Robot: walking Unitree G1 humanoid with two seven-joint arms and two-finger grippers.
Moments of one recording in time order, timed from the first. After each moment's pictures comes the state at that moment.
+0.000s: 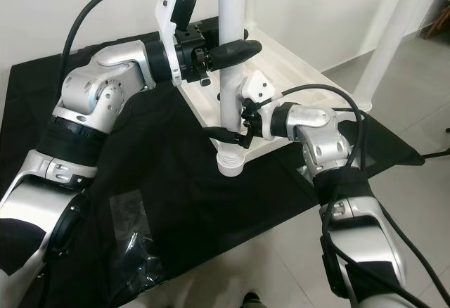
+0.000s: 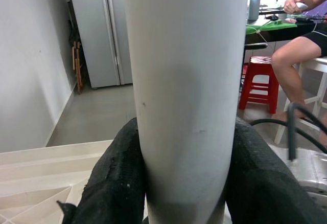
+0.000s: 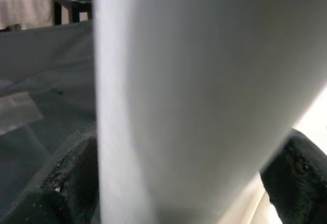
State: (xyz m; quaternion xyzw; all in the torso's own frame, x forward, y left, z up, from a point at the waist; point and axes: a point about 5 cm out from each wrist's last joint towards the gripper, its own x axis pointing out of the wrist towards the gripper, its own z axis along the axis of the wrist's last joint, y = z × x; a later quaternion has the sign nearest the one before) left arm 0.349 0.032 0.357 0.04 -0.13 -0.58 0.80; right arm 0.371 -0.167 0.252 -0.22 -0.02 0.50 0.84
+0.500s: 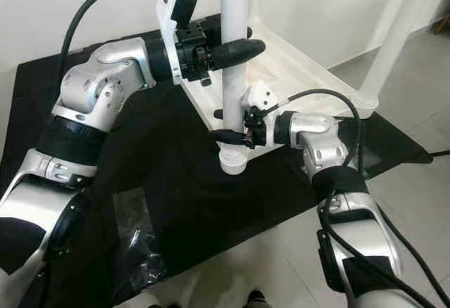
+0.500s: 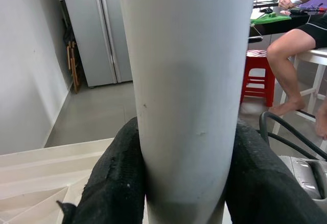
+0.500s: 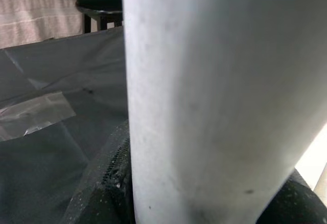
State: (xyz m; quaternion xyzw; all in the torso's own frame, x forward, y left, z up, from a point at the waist) left arm 0.346 0.030 0.359 0.05 -0.13 -0.60 0.79; right arm 0.372 -0.170 0.235 -0.19 -0.01 0.54 0.82
